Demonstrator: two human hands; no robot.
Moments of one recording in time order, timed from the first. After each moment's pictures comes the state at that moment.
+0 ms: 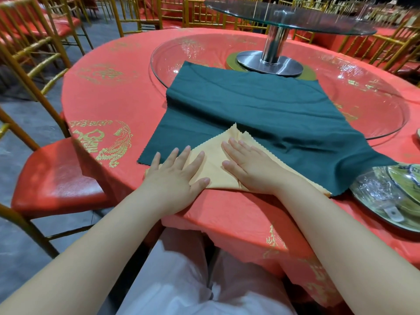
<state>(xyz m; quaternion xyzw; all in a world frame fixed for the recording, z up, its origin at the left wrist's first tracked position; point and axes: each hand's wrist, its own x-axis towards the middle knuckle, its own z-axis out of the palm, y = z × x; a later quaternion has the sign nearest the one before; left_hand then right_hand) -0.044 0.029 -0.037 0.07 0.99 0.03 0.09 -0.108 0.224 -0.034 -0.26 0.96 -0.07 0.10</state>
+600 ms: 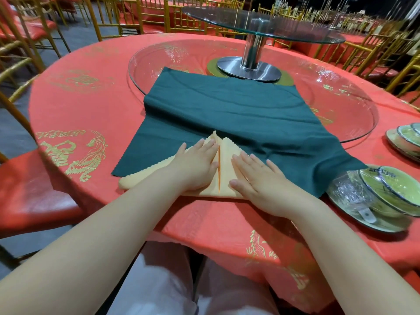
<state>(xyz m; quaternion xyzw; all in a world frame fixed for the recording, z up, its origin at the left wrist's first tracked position) -0.116 0.089 -0.033 0.17 0.98 0.10 0.04 -0.075 0.267 -0.016 -0.18 0.98 -0.06 0.10</state>
